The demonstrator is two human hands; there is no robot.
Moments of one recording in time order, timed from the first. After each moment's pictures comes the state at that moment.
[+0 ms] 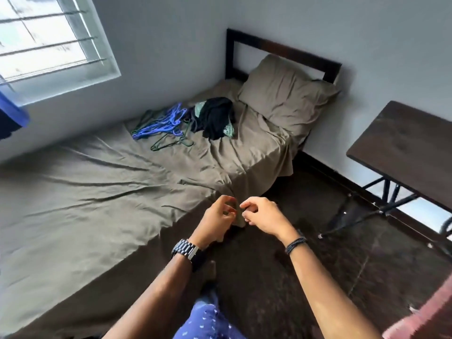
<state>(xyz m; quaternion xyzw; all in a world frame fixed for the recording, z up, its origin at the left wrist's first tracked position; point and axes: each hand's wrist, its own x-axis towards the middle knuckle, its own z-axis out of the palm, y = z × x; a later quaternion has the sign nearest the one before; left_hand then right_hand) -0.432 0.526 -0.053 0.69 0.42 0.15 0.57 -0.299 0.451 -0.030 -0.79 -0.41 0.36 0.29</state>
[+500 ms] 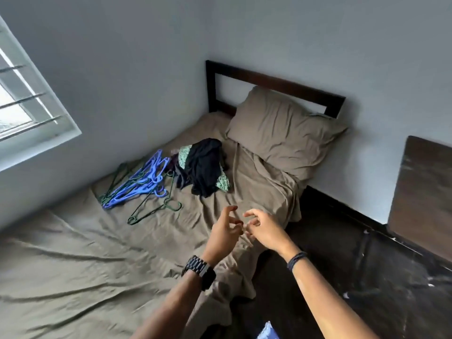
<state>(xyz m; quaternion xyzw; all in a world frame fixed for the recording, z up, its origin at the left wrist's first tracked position) -0.239 0.832 -0.057 0.72 0.37 0.16 0.57 -0.128 0.753 -0.031 -0.80 -0.36 0.34 0.34</state>
